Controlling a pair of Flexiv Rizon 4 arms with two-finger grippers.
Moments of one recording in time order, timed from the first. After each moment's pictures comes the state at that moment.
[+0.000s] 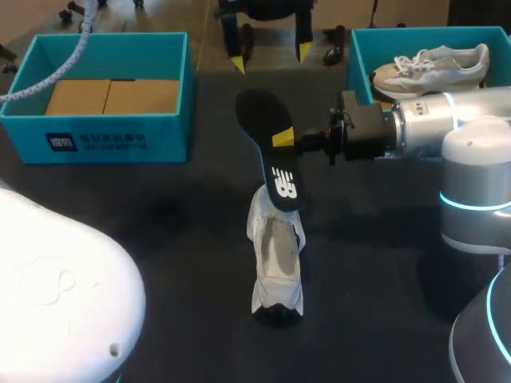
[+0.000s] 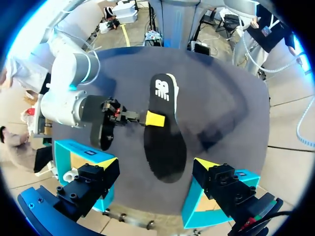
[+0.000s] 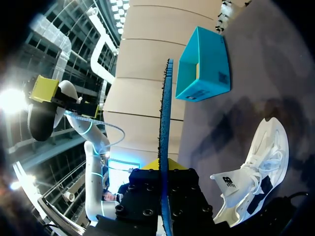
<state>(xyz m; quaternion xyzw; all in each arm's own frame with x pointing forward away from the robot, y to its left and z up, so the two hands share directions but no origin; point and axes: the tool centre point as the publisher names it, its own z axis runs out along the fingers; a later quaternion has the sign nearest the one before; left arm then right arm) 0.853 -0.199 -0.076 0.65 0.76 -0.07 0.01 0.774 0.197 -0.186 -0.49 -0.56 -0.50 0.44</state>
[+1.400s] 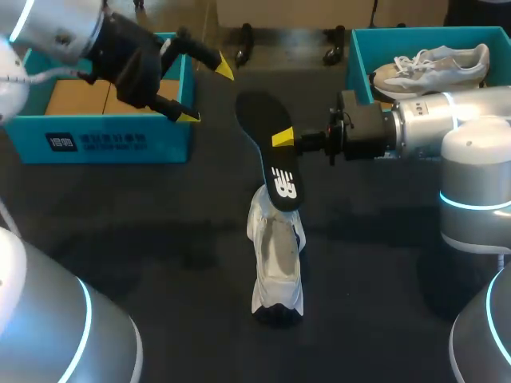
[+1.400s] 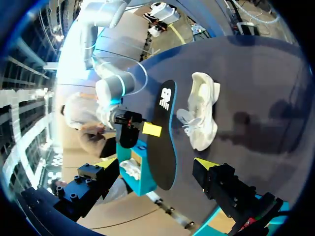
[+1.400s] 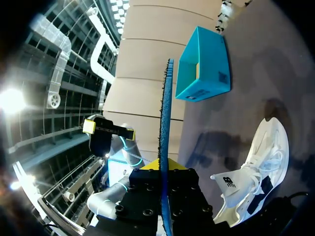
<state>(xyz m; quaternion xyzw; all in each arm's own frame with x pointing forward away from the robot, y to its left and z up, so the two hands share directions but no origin) 0.806 -0.111 -0.102 0.57 0.70 -0.30 0.32 0.774 0.198 -0.186 -0.49 -0.56 -0.50 0.44</state>
